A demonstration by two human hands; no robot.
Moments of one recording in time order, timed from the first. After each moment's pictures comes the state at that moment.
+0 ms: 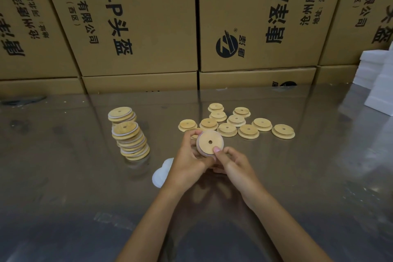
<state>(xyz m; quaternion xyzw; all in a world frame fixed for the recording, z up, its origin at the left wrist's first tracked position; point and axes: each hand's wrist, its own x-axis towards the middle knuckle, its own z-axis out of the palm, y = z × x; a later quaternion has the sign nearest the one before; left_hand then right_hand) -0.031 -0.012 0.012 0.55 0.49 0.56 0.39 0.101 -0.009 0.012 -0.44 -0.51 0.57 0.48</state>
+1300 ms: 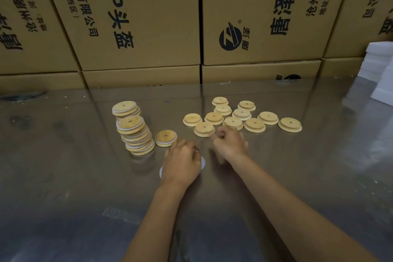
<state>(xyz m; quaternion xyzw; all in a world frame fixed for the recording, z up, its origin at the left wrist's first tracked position) -0.065 -0.007 -0.005 0.66 0.70 0.28 0.00 0.067 0.065 -0.001 -0.67 -0.63 0.25 0.31</state>
